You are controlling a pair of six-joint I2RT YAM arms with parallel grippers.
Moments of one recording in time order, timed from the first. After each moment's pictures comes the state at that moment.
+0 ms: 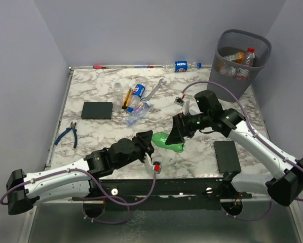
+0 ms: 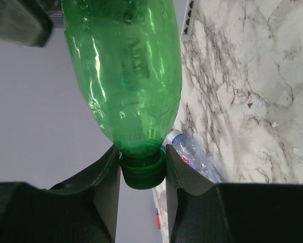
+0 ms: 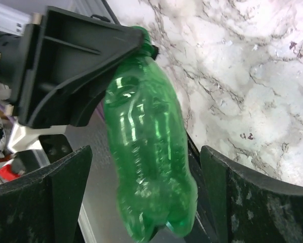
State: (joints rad) left arm -1.17 0.80 0.55 -0.10 -0.19 1.29; right arm 0.62 1.20 1.13 -0.68 -0.72 0.31
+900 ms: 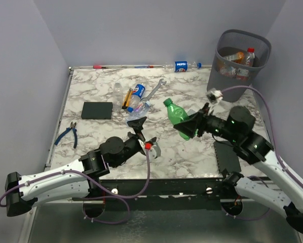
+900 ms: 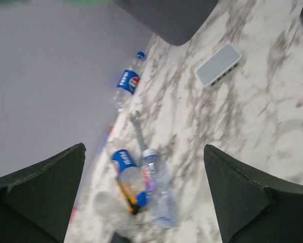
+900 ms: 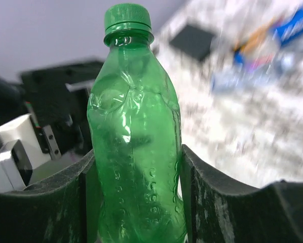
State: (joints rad) left arm -1.17 0.74 0.59 0.06 -0.28 0.89; right arm 0.71 0.89 1.00 -0.37 -0.38 0.44
